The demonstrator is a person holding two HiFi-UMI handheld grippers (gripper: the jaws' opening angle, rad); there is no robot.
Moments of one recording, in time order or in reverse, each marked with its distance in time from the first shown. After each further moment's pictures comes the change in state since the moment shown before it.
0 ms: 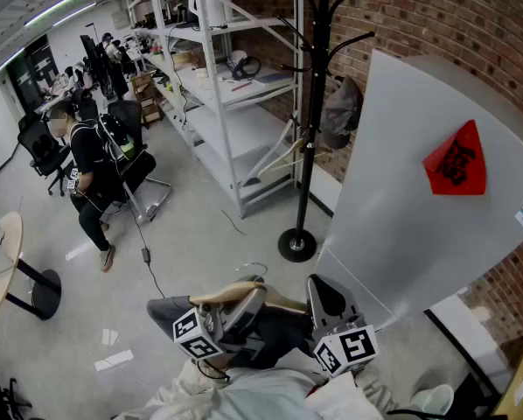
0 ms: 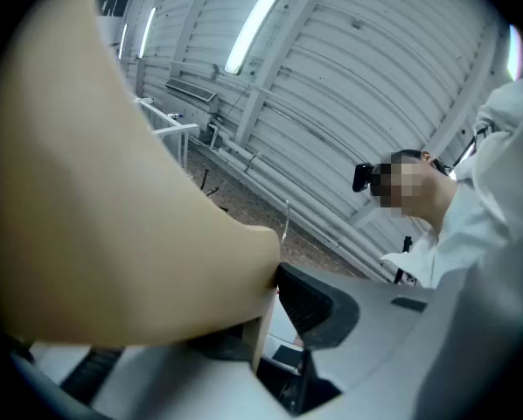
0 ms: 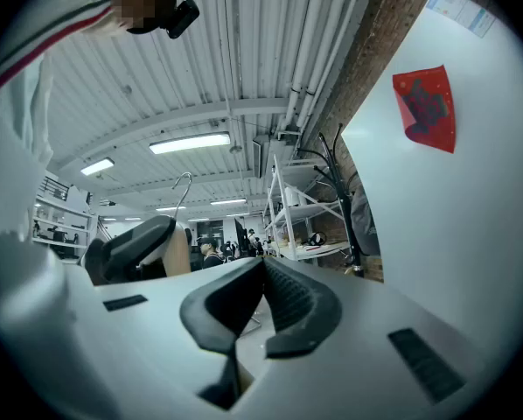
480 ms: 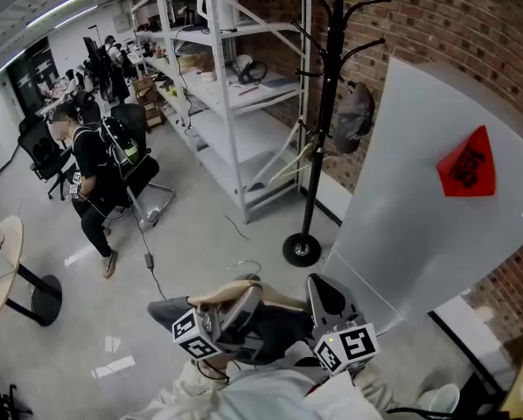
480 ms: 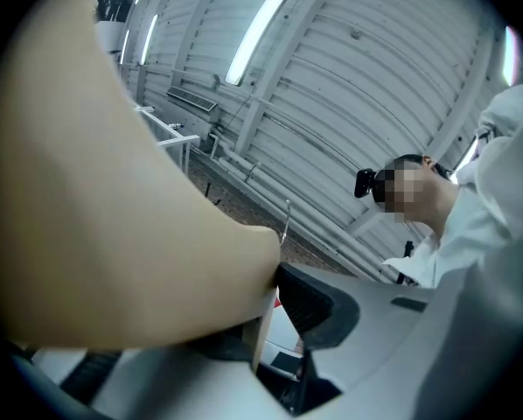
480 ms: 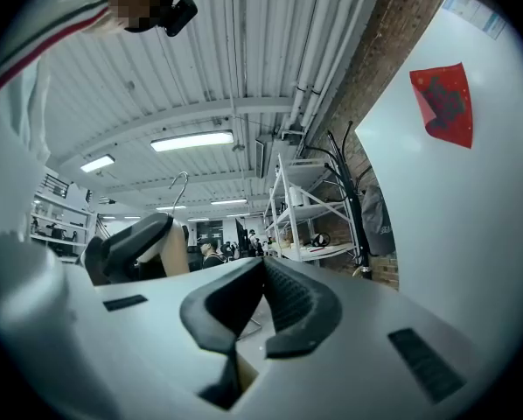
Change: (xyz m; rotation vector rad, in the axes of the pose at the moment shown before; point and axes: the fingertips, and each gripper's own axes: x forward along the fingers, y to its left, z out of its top) left arm -0.037 0.021 0.049 0.000 -0.037 -0.013; right arm 0.039 0.040 -0.008 -0.010 -0.004 -0.012
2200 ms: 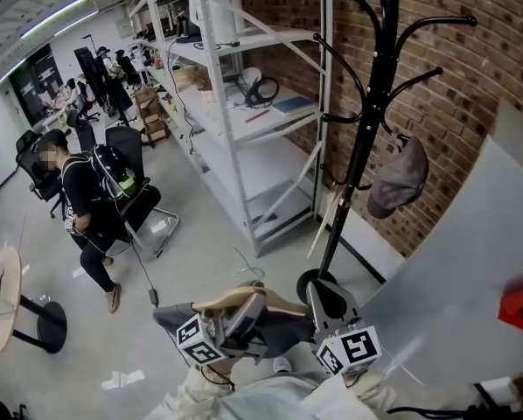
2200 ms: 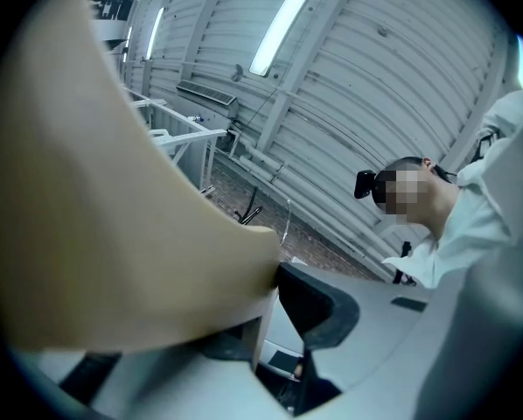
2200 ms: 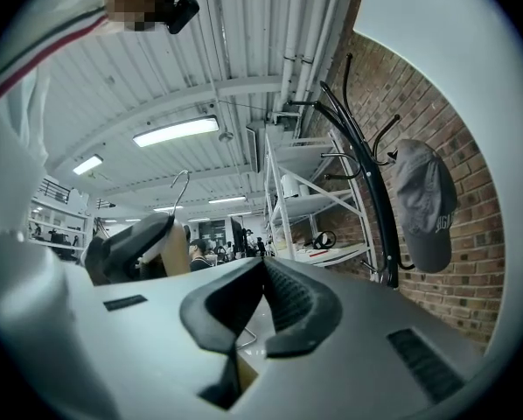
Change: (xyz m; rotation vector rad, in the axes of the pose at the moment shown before) left arm 0.112 0.282 0.073 0.001 0.014 0.027; right arm 0.286 -0.134 -0.016 0.022 -0.001 0.037
